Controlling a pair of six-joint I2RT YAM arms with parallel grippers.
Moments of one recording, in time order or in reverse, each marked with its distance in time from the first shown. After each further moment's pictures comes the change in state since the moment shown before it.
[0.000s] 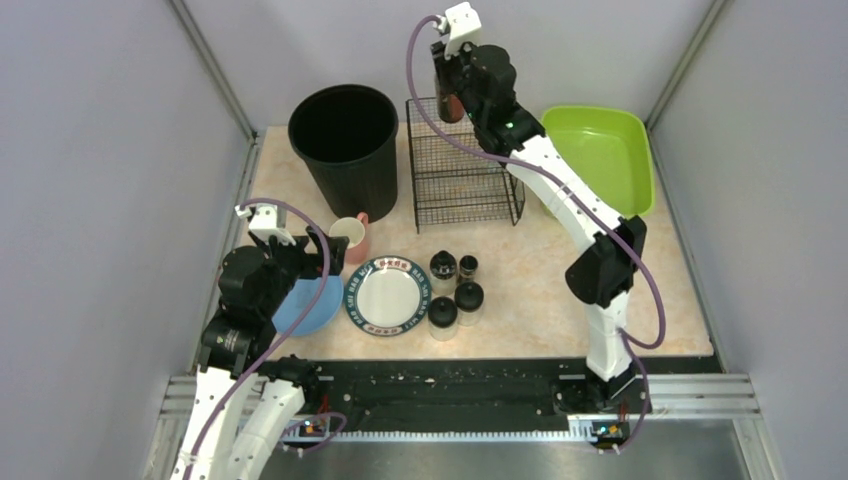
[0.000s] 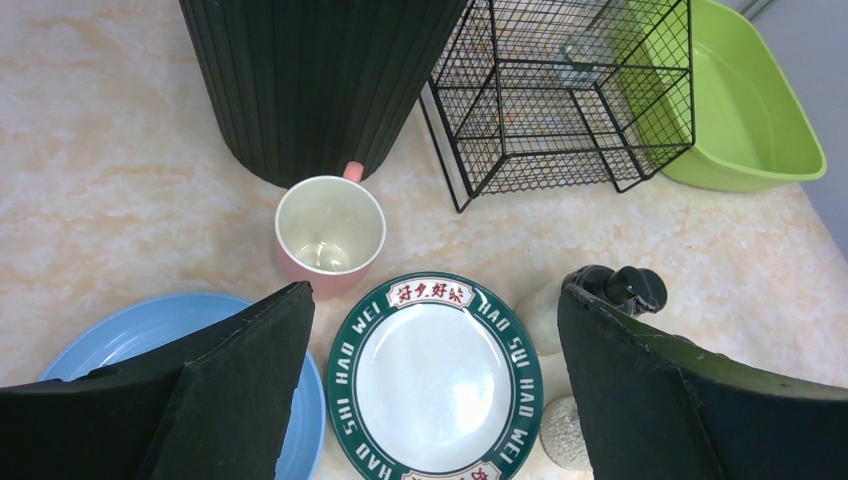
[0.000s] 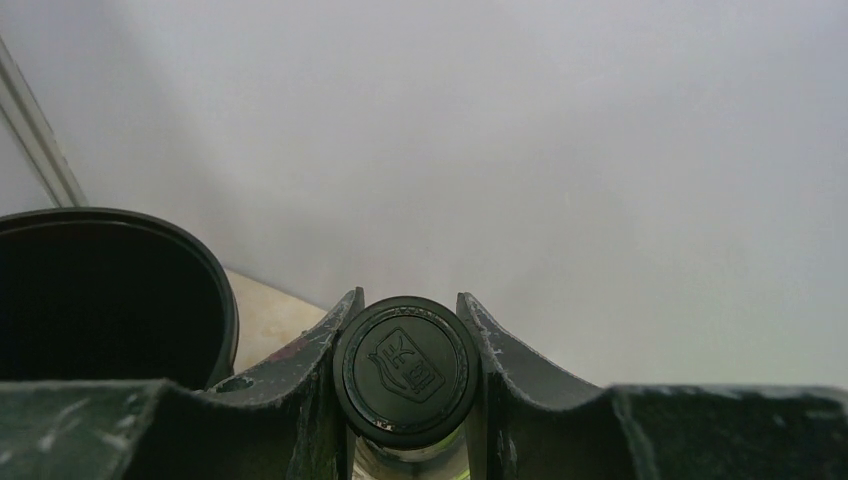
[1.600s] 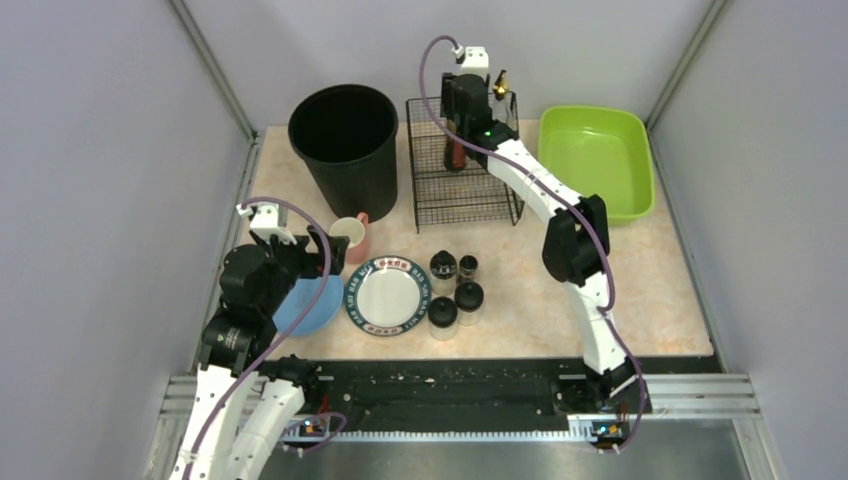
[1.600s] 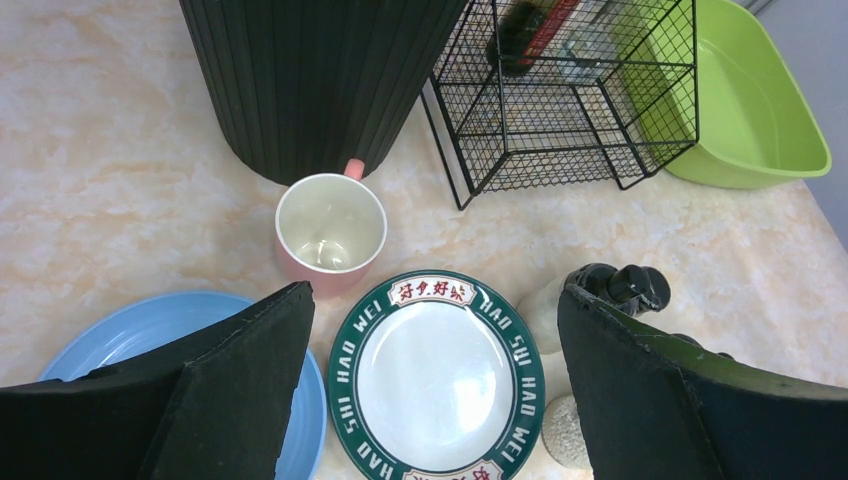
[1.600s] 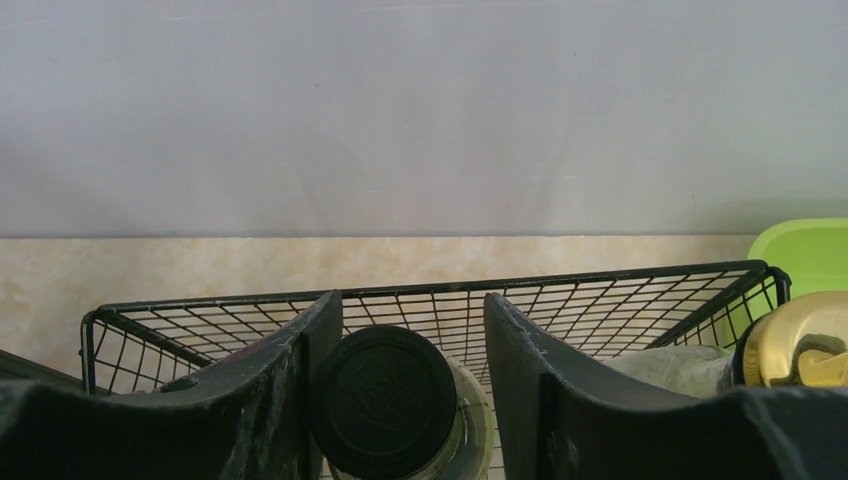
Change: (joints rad) left arm -0.001 0.009 0.000 0.000 0.000 0.003; right arm -0.075 0.275 0.016 -0.037 0.242 0.363
